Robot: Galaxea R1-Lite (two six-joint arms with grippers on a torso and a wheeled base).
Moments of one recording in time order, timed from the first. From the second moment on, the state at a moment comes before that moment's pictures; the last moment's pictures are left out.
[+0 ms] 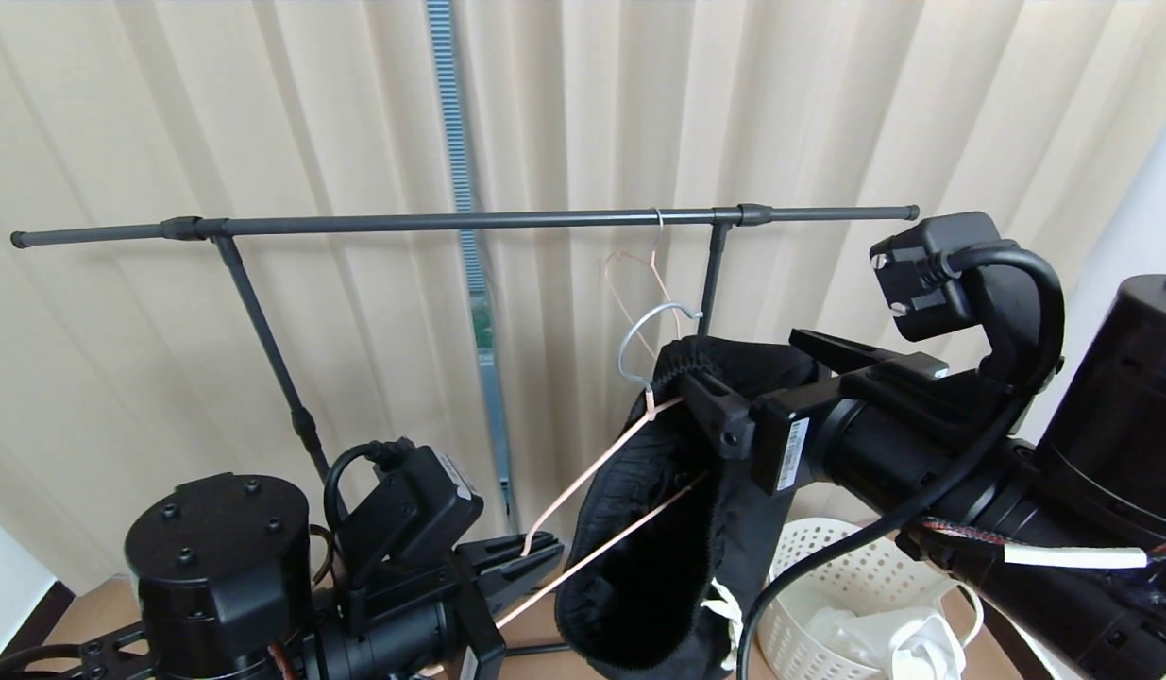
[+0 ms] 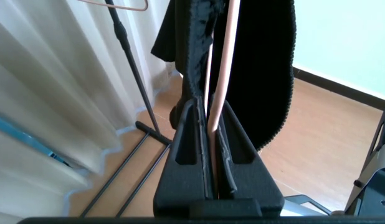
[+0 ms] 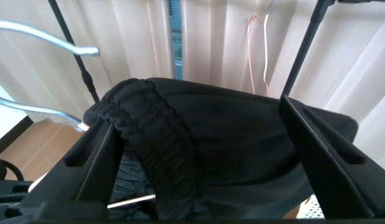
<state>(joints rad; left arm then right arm) -0.76 1.63 -0.32 -1.03 -0.14 0.13 0.94 1.53 -0.75 -0.70 -0.56 0.09</state>
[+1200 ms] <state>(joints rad) -0.71 1.62 -0.25 -1.19 -0.13 0.12 0.94 1.47 -0.66 -0.67 -0.48 0.02</state>
